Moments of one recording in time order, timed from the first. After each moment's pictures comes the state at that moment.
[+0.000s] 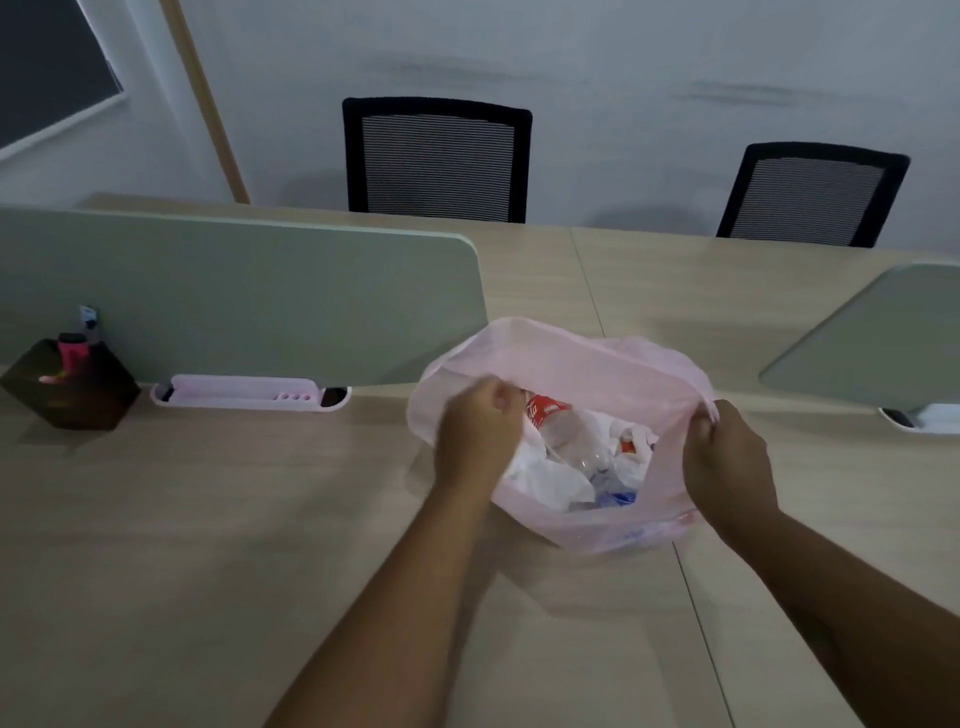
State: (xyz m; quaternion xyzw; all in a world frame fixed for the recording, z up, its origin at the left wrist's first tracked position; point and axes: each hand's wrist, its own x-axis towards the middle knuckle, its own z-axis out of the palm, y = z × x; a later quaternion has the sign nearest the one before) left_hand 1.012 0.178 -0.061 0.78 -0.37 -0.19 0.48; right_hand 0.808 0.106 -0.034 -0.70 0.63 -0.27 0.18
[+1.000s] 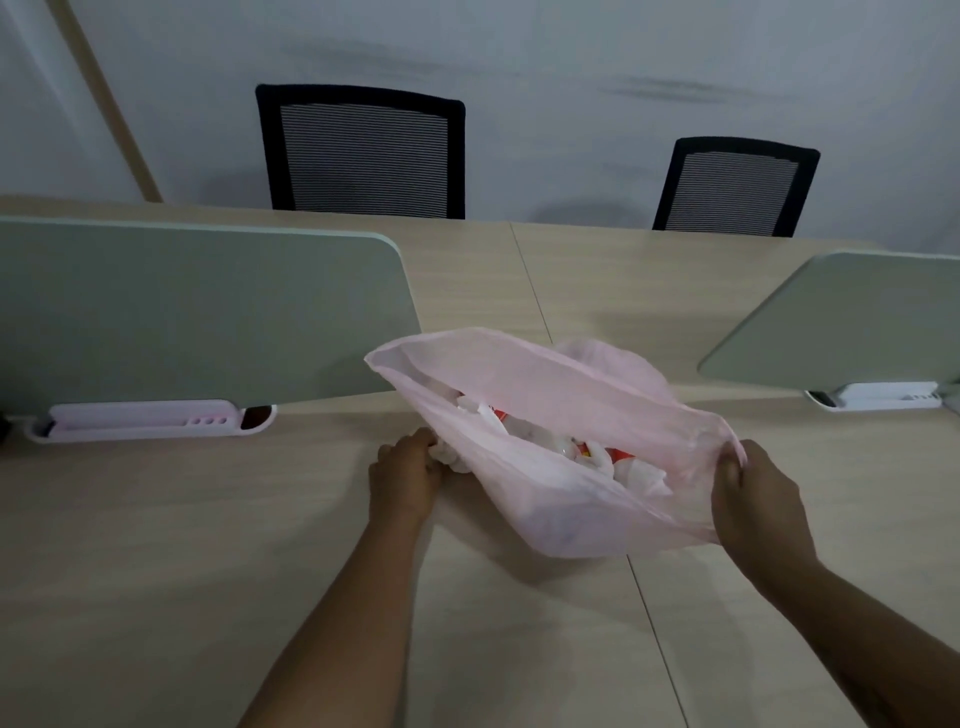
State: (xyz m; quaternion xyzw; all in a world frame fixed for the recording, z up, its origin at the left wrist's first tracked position) left_hand 1.042 0.149 -0.184 0.83 -0.45 -0.16 0.27; right_hand 0.733 0.102 -0.042 -0.66 0.70 -0.24 0.16
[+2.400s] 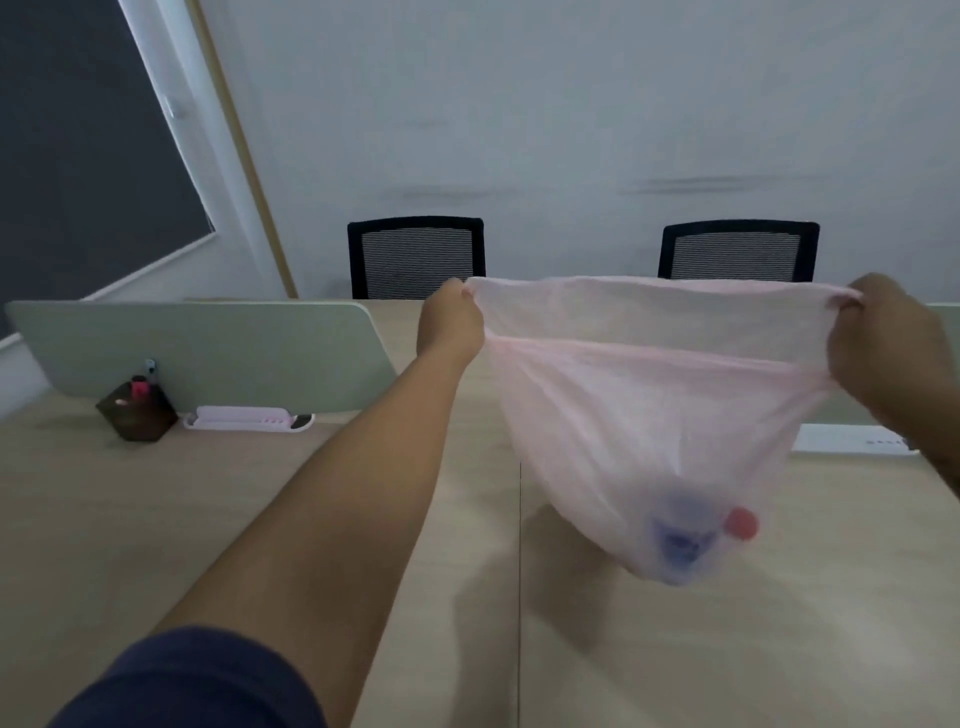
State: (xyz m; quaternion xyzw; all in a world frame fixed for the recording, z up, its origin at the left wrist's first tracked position) left_hand 0.837 0.114 0.121 0.81 -0.35 -0.06 0.46; right_hand 0.488 0.003 0.151 -0.71 0.60 -0.35 0.06
